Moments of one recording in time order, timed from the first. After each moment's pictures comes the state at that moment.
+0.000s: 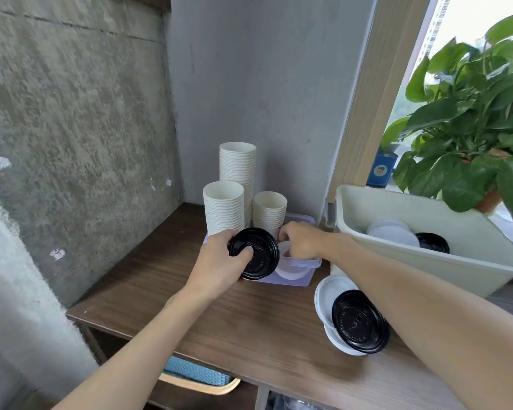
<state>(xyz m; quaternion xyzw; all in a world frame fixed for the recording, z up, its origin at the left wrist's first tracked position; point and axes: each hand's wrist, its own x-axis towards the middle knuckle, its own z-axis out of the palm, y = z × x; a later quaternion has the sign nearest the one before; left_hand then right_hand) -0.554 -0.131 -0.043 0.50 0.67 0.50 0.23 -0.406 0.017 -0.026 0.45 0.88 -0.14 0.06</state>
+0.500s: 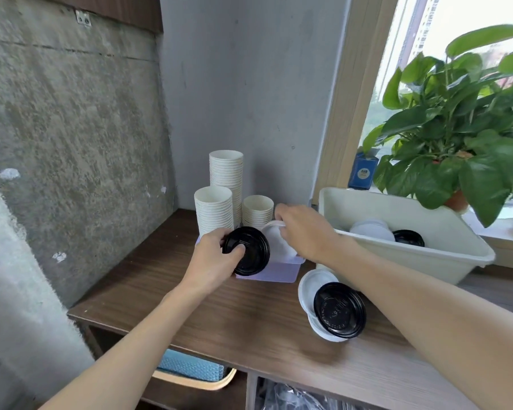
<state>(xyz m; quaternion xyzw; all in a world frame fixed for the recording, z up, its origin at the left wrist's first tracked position) -0.539 -0.144 -0.028 0.50 0.66 0.51 0.23 -0.373 -0.034 0.015 0.38 0.91 0.04 -0.17</state>
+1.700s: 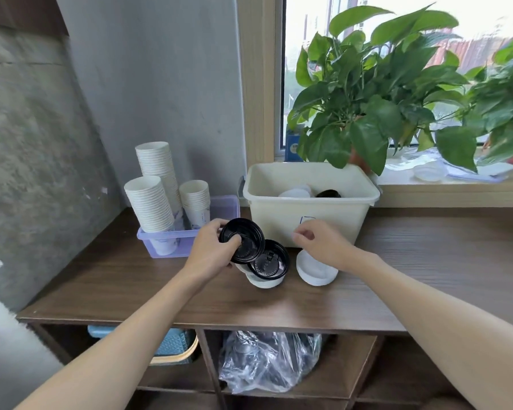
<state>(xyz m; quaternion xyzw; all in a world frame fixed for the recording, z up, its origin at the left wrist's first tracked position) -0.426 -0.152 -0.033 0.54 0.63 0.48 0.30 -0.199 -0.084 -0.040 0.54 0.76 -0.25 -0.25</state>
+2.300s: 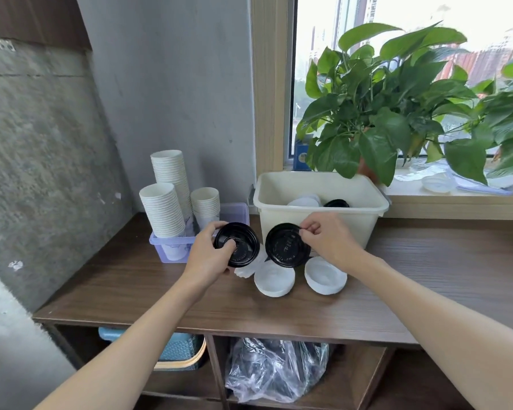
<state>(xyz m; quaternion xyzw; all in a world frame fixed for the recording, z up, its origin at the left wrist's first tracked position) -0.444 -0.163 -0.029 0.50 0.62 0.52 0.29 -0.216 -0.096 -0.011 0.52 0.72 -0.27 -0.38</state>
